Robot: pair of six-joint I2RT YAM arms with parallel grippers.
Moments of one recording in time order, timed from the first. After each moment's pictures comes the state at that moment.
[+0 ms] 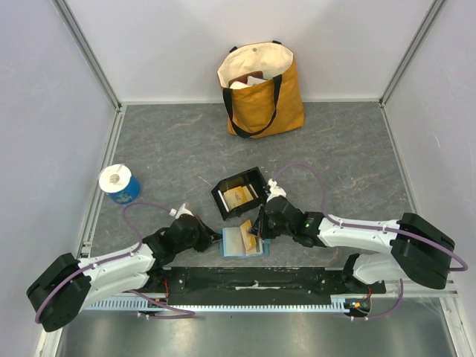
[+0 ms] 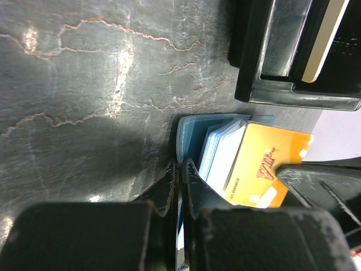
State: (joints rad) left arm -0.82 0.88 0.09 0.08 -0.02 -1.38; right arm 1.04 1.32 0.60 -0.01 0.06 0.94
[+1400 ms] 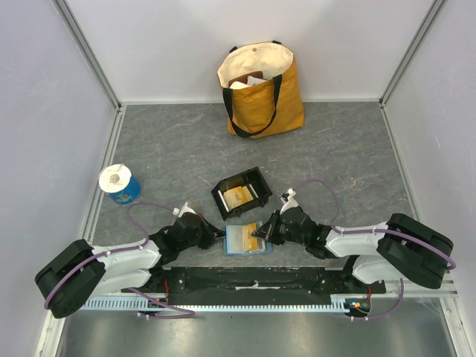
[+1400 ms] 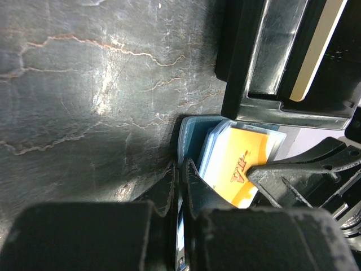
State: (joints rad) left arm -0.82 1.05 0.09 0.27 -0.02 -1.42; right arm 0.97 1.34 0.28 0.51 -0.03 1.19
